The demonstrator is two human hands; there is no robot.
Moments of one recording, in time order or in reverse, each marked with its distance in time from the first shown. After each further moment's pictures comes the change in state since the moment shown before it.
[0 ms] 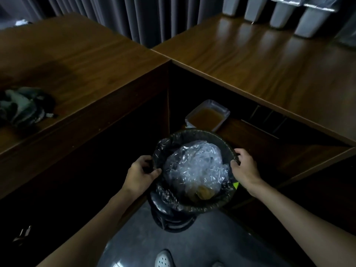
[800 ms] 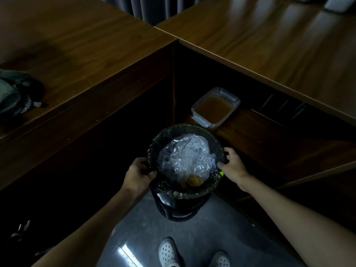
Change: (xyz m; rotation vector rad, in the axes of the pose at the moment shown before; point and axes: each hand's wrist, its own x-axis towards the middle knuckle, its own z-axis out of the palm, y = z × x) left_hand 0.017 -0.042 0.005 0.030 0.048 -0.153; right_hand 0.024 0.013 0.058 0.079 -0.207 0.064
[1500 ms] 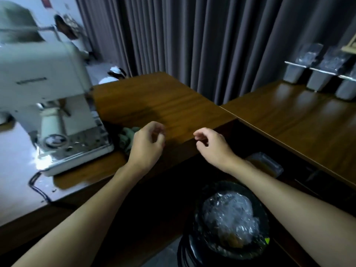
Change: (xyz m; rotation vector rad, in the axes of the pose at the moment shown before) left_hand -0.053 0.172 -0.211 0.086 0.429 0.598; right_hand -0.057 -0.293 0.077 -0.247 -0.110 -0.899
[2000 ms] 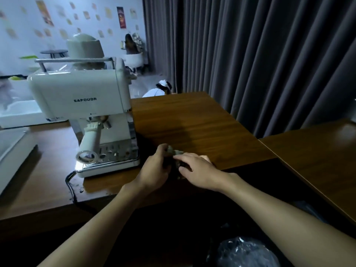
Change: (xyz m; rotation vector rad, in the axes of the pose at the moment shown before) left_hand 0.017 -0.050 -0.016 0.300 -0.086 -0.166; right_hand 0.070 -0.048 0.048 -0.196 -0.652 -0.301
